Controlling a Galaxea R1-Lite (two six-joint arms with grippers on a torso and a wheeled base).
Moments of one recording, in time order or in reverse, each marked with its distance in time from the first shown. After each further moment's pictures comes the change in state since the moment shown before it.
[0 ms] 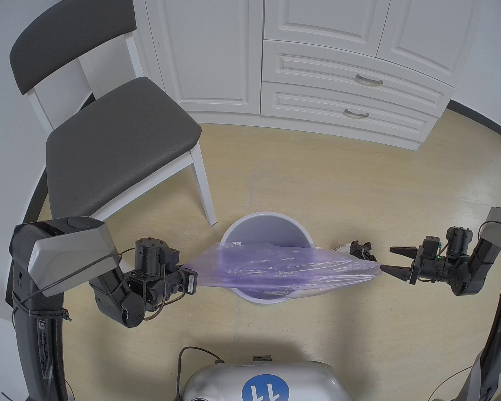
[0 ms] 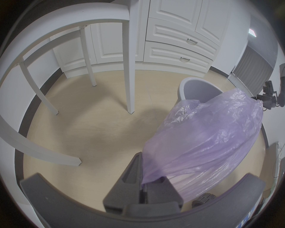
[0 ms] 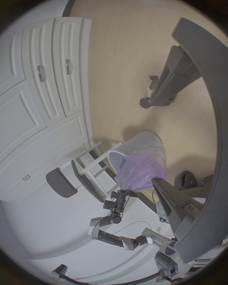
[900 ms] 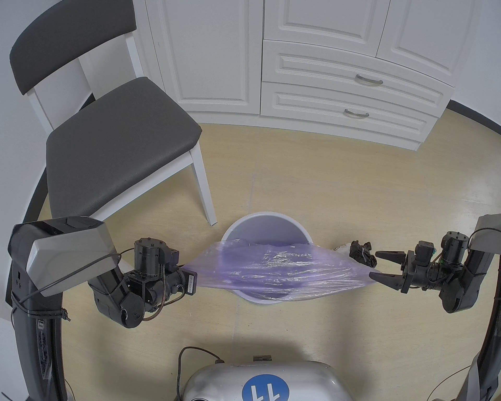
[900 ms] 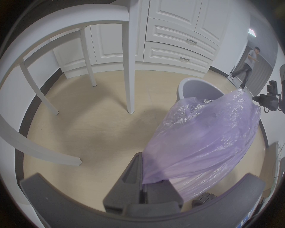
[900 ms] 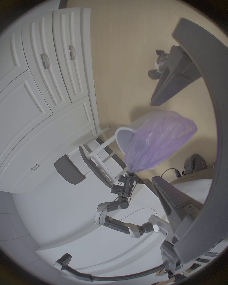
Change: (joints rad) left arm -0.001 -0.008 0.010 -0.002 0.000 0.001; right arm 0.103 0.016 0.160 -0.376 0.063 0.216
